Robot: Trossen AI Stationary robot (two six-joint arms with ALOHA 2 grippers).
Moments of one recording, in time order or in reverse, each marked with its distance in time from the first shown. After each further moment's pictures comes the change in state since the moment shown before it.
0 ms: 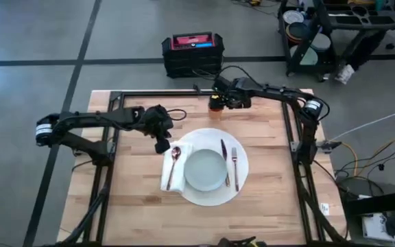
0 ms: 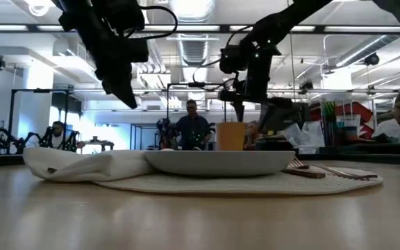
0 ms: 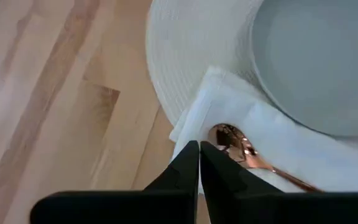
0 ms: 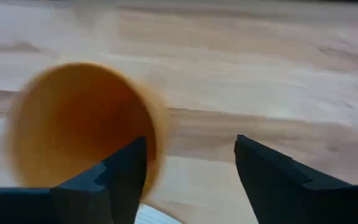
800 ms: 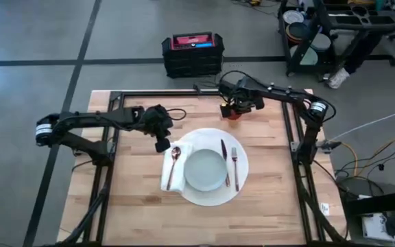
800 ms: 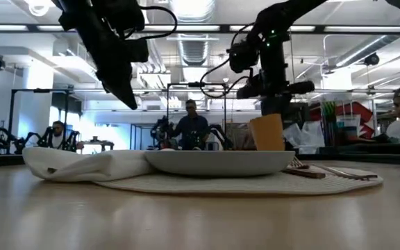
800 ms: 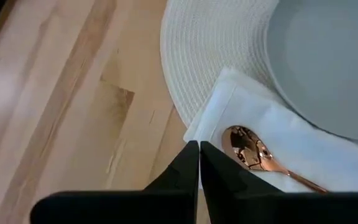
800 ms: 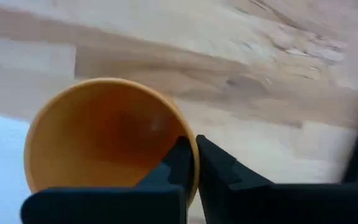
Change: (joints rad) left arm 0.002 0.000 0.000 0.000 -0.034 -0.002; right arm 0.037 -0.083 -0.001 -0.335 0.034 -0.103
